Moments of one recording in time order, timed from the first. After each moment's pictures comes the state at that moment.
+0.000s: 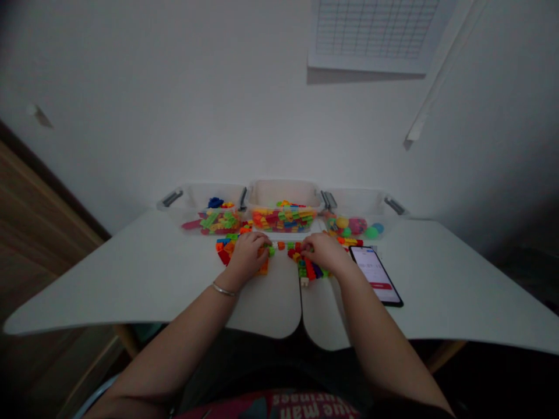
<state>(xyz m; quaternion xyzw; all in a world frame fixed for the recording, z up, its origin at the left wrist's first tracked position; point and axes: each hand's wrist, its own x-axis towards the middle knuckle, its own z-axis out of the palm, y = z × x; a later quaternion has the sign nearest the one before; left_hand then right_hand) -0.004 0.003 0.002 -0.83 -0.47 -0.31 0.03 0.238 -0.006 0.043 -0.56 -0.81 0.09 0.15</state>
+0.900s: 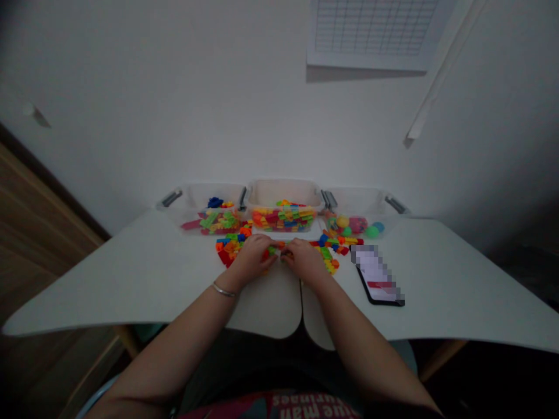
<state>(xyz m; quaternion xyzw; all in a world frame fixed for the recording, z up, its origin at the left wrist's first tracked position) 0.001 0.004 0.001 -0.87 -0.38 -0.31 -0.02 0.191 -0.025 0.022 -0.54 -0.81 0.07 0.21</state>
